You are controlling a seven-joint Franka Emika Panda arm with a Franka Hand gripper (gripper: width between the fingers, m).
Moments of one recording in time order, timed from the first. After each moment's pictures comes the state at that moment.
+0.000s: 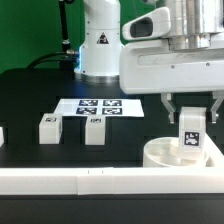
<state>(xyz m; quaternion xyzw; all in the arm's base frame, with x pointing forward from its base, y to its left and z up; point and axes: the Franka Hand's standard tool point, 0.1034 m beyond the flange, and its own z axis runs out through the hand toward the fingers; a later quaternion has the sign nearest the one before) 0.630 0.108 0.086 -0.97 0.23 -0.08 0.06</state>
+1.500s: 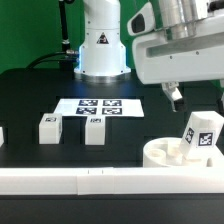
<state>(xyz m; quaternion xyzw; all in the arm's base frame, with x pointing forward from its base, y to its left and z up) 0.645 0.106 0.109 -0.90 0.41 -0.04 0.14</state>
